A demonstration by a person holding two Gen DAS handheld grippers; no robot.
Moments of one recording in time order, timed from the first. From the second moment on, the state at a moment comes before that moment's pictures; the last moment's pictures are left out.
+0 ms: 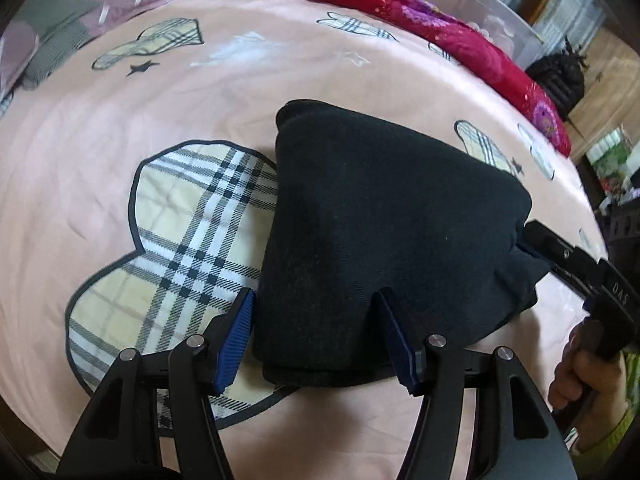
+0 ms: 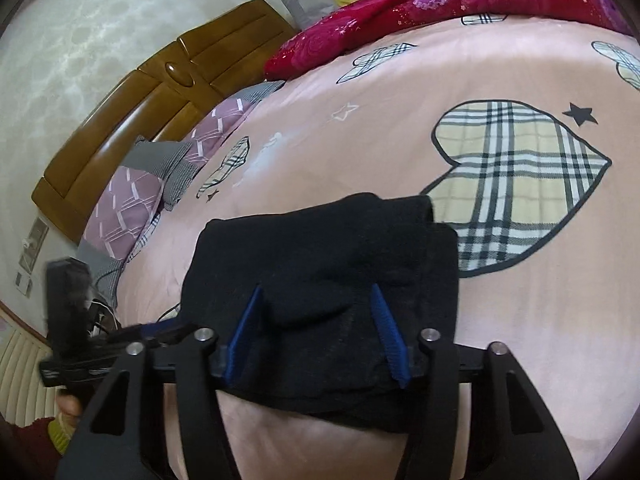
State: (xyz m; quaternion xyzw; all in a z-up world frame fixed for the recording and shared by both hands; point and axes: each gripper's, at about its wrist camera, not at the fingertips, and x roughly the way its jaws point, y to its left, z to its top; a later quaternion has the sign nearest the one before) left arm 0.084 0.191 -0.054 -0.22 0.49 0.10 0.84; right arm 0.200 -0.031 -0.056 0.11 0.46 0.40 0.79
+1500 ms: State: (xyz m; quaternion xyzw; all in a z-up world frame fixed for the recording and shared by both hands) left arm 0.011 0.140 0.038 -0.08 0.41 0.20 0.89; right arm 0.088 -0.052 0.012 -0.01 0.39 0.30 0.87
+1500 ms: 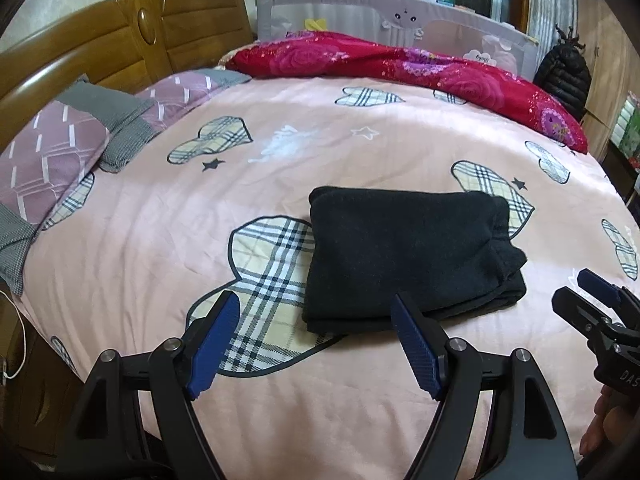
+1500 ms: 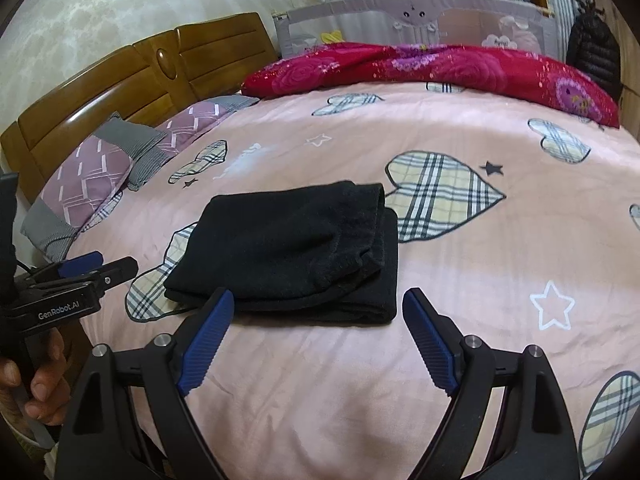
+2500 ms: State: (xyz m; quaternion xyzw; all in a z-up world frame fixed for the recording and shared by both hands) left arm 0.023 0.140 0.002 -0.05 0.42 0.21 0.88; right arm 0.089 -0.026 -0.007 -0.03 0.38 0.33 0.86
